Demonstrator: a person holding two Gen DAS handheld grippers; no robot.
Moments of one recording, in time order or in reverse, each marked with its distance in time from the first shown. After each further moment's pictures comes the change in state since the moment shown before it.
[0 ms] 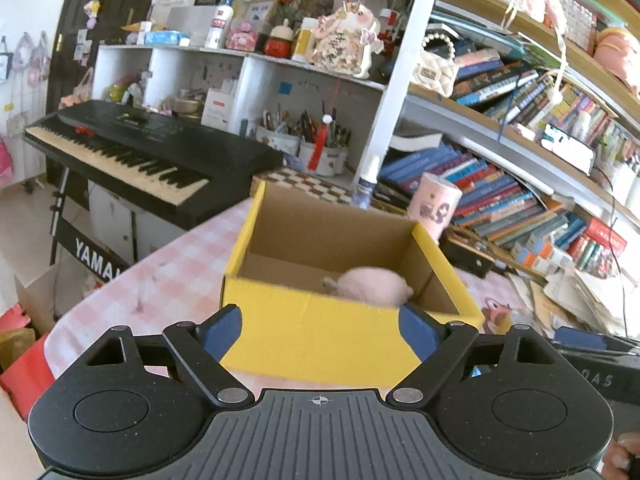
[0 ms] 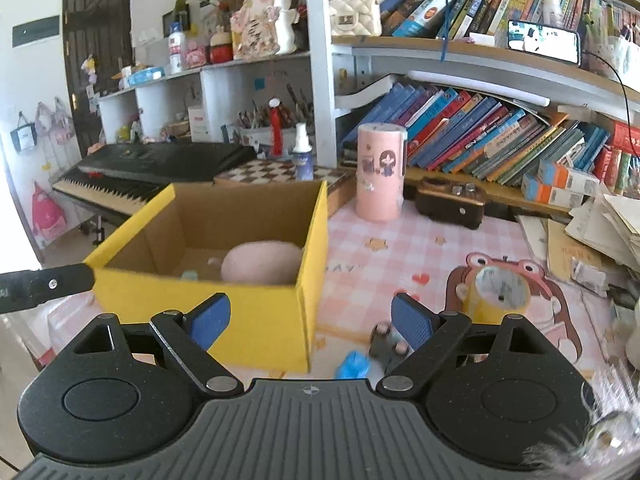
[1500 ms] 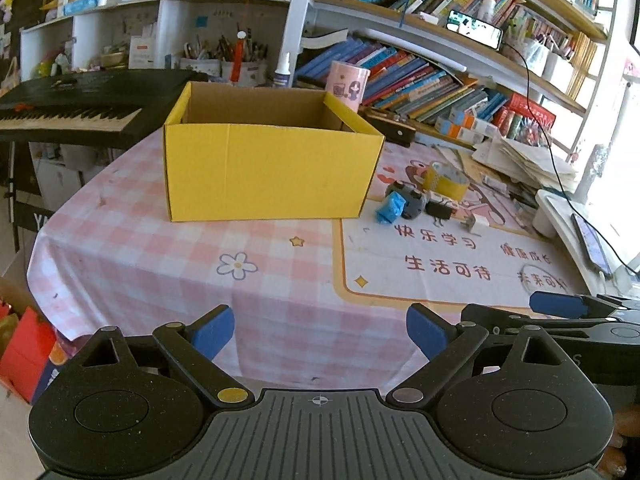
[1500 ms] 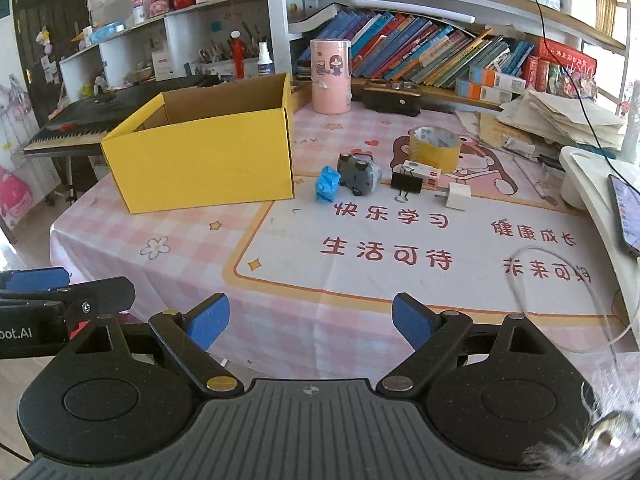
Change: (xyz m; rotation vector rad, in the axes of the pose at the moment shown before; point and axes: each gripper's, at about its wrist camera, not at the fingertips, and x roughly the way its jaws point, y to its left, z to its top) left arm -0.065 -0.021 -0.088 0.195 0.234 -0.157; right arm -0.098 0.036 -0.112 0.108 0.164 -0.147
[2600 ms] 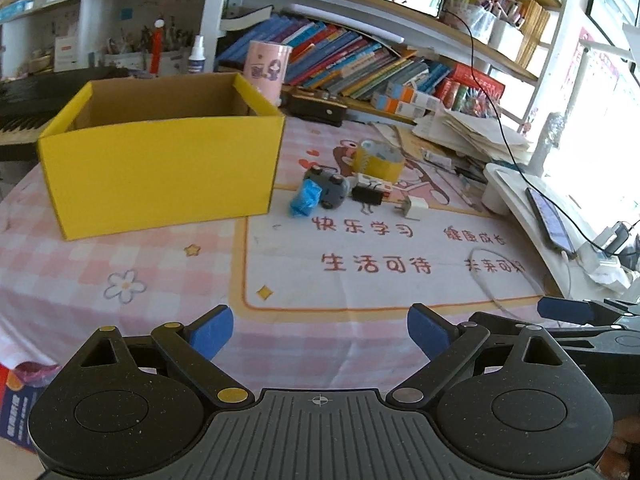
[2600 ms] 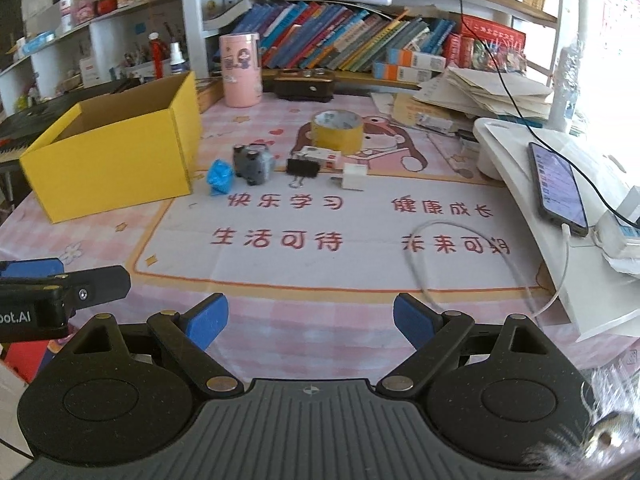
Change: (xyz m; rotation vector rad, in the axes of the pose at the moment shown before) left arm 0.049 -0.059 0.014 0.086 0.049 -0.145; right arm -0.008 -0.065 -0.006 0.093 0.030 -0.175
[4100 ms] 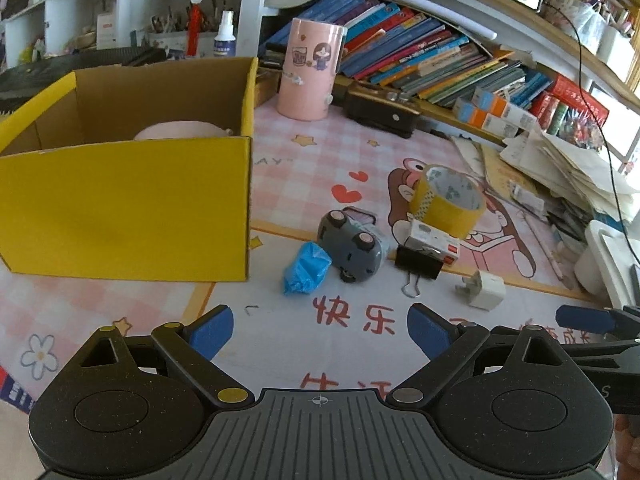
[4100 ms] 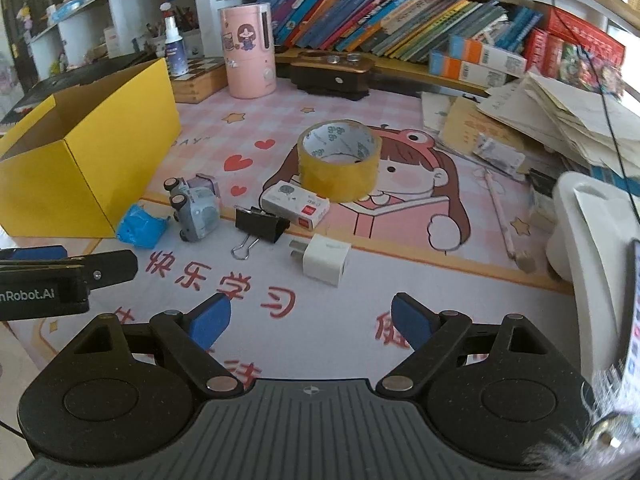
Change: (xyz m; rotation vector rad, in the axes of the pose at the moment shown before) left arm 0.137 -0.037 0.073 -0.157 0.022 0.248; right arm 0.150 -0.080 0.106 -0.169 0.088 0.204
